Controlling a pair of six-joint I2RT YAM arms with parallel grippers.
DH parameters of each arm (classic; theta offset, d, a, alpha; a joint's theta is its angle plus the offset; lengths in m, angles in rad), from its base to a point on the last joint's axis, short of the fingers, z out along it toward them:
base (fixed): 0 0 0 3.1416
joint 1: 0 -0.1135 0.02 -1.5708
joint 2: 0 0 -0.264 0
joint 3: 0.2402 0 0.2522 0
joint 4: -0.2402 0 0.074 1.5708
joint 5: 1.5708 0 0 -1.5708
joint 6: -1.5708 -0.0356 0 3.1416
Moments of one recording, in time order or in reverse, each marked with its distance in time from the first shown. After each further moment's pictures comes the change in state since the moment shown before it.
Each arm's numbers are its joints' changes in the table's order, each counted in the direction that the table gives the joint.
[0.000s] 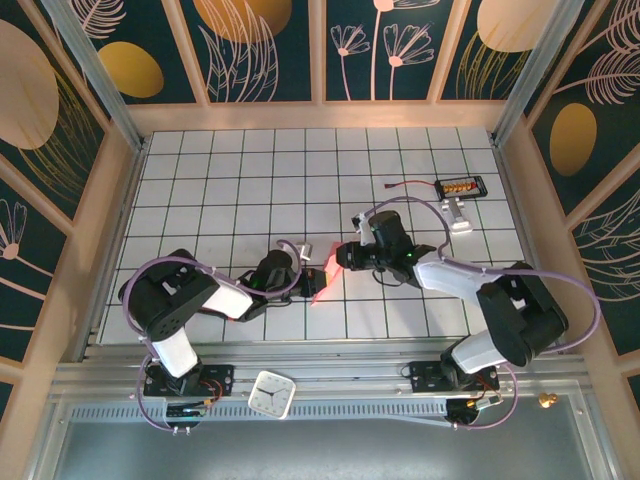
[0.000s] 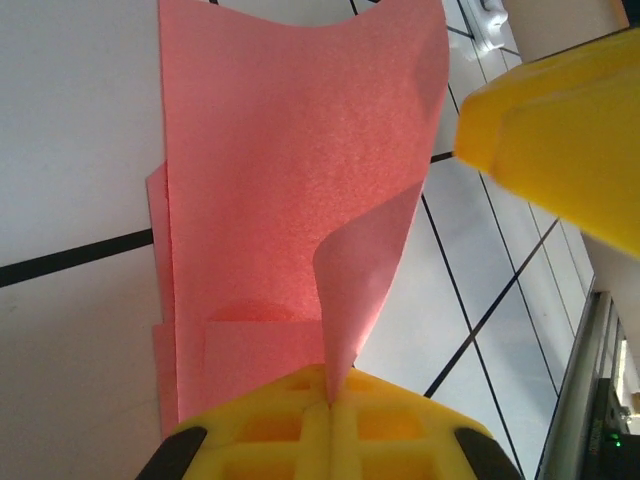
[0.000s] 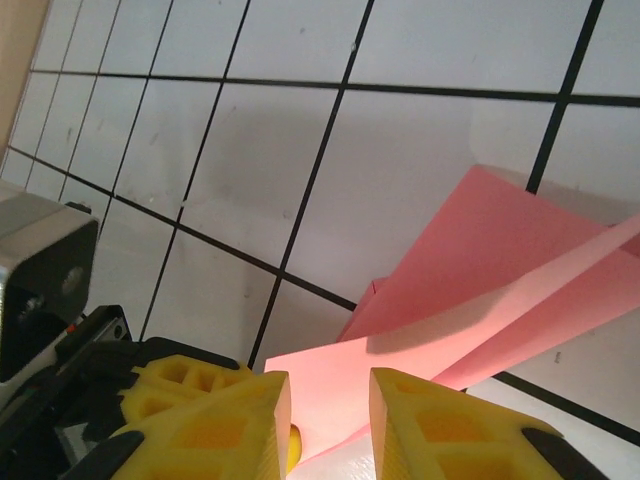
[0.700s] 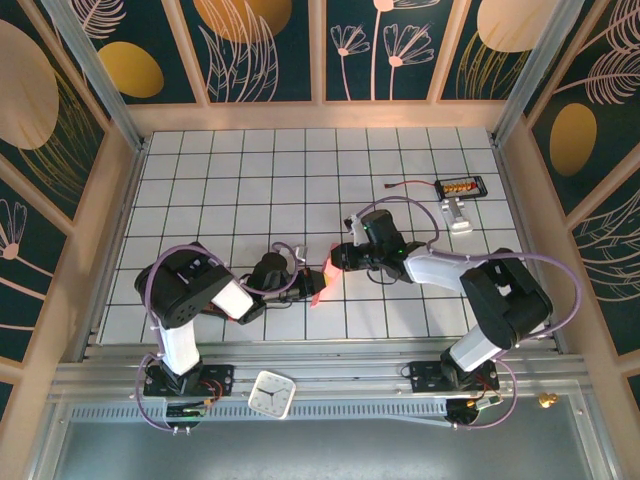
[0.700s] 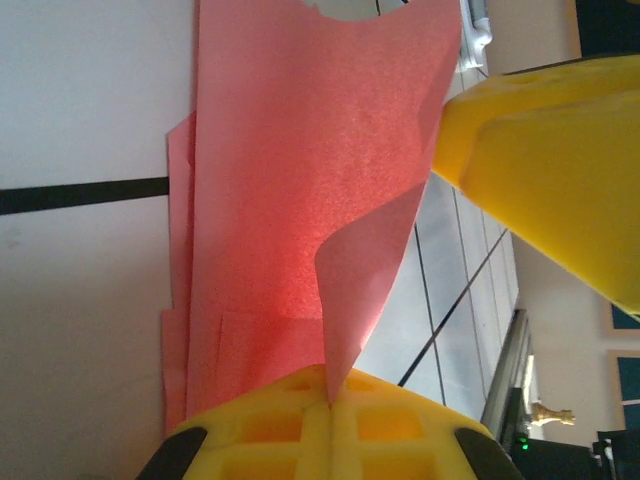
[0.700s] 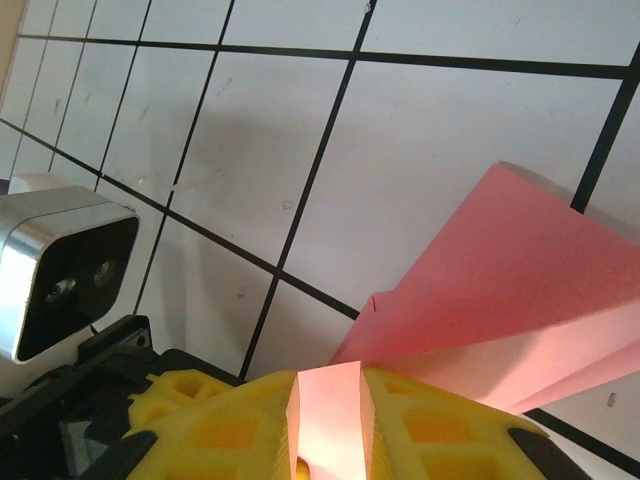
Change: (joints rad) left arm -0.035 -0.109 -0.031 0.190 0.111 0.215; right arm -0.006 -0.107 0.042 0.031 -0.038 0.019
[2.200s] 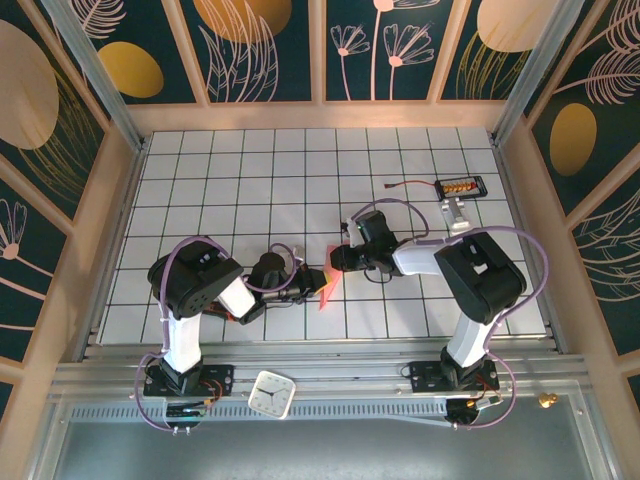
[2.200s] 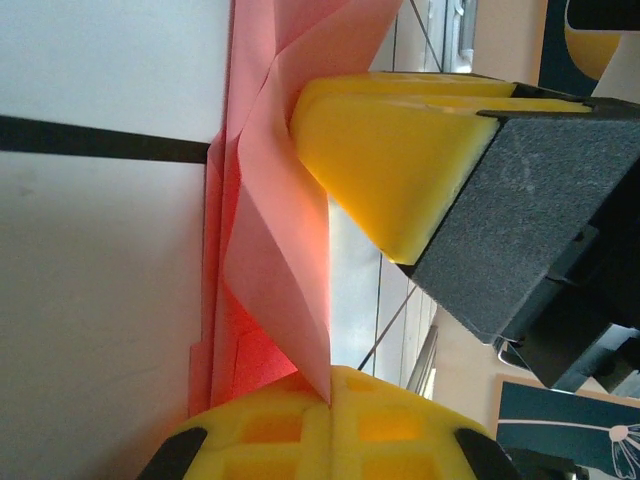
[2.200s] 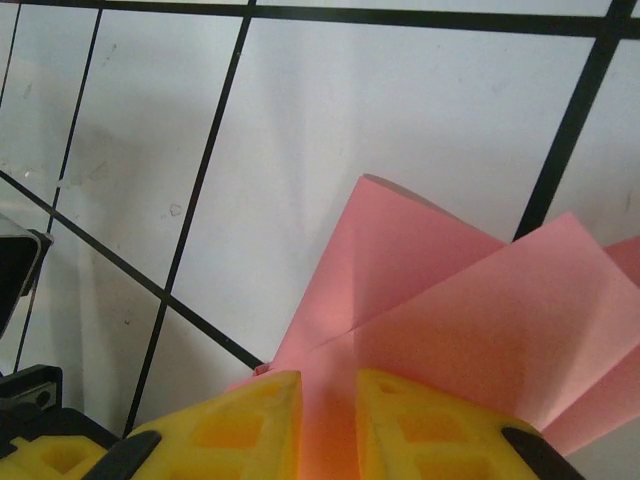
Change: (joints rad) left arm -0.023 -0.092 0.003 0.137 0.074 0.267; right arm 0.027 -0.191 0.049 0.050 0.005 0.053
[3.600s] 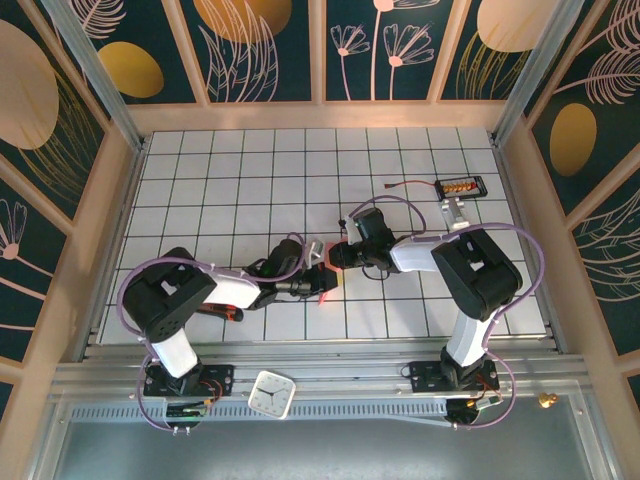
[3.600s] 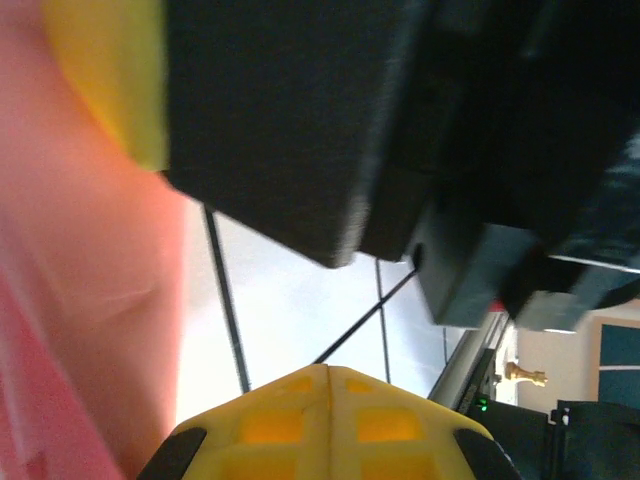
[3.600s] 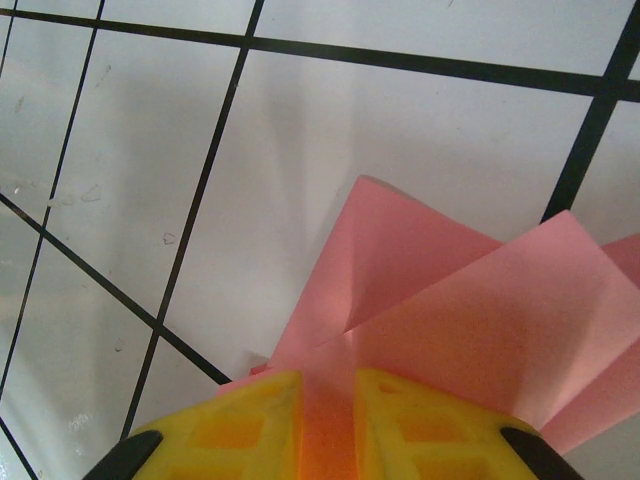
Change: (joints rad) left arm 0.071 0.210 0.175 -0.576 -0.026 -0.261; right arm 0.000 -0.024 0.033 -0.008 0.016 0.021
